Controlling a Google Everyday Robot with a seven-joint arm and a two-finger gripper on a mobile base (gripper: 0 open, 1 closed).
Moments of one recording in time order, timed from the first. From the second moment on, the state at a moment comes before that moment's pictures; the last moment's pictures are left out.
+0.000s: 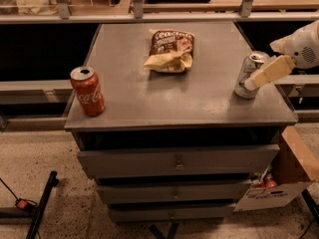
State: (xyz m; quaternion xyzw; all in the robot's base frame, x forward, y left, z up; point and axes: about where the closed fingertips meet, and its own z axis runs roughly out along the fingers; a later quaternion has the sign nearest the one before) arm 0.608 -0.272 0.903 -0.43 0.82 0.13 0.36
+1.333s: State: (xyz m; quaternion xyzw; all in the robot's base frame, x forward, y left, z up) arm 0.621 -0.246 0.895 -0.42 0.80 0.20 0.38
